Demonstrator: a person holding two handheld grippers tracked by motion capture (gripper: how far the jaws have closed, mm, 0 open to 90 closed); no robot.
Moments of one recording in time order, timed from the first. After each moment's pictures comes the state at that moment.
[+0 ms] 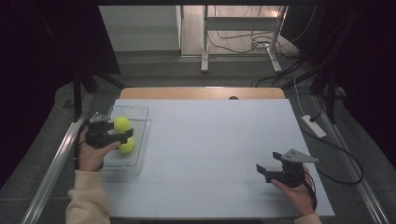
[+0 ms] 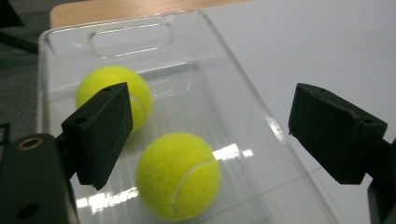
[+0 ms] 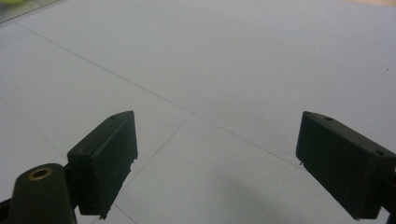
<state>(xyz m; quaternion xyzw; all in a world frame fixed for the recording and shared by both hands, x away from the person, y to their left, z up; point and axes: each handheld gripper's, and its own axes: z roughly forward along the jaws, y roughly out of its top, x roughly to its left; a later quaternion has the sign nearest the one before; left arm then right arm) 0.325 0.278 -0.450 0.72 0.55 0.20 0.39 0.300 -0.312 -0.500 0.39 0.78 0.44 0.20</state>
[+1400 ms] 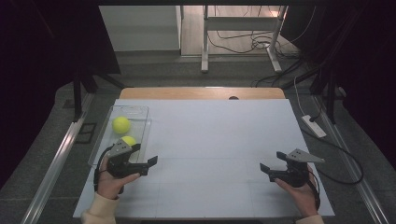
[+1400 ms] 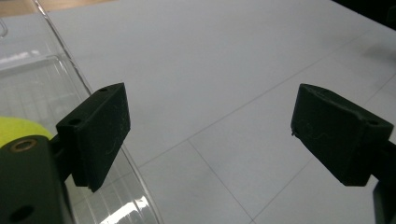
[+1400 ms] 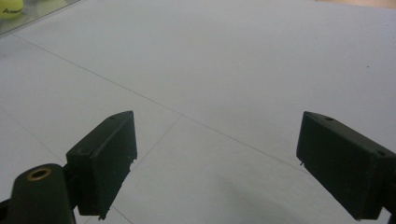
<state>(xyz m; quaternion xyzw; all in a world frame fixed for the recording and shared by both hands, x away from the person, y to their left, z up) 0.262 0.211 -0.483 0.75 0.44 0.16 0.46 0.300 -0.322 -0.497 0.40 0.77 0.45 0.20</state>
